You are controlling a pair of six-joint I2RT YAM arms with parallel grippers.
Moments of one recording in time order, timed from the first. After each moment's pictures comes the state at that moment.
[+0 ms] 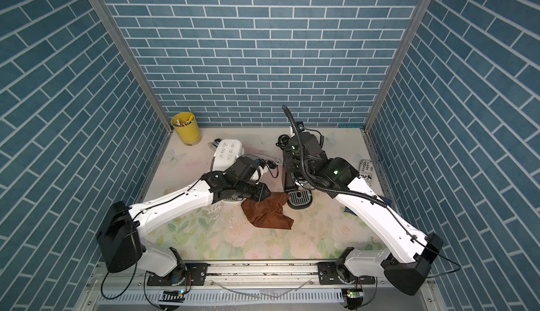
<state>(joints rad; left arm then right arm) -0.85 1.55 1.15 -0.52 0.21 -0.52 0.82 1.25 1.47 -0.82 0.36 0.33</state>
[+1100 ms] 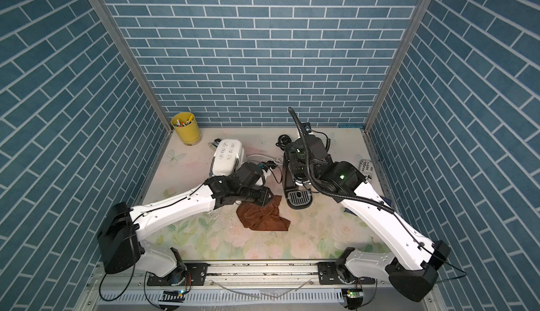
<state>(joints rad) -0.91 1.46 1.21 -0.52 0.09 -0.49 0.80 1.21 1.44 -0.82 0.45 0.33</state>
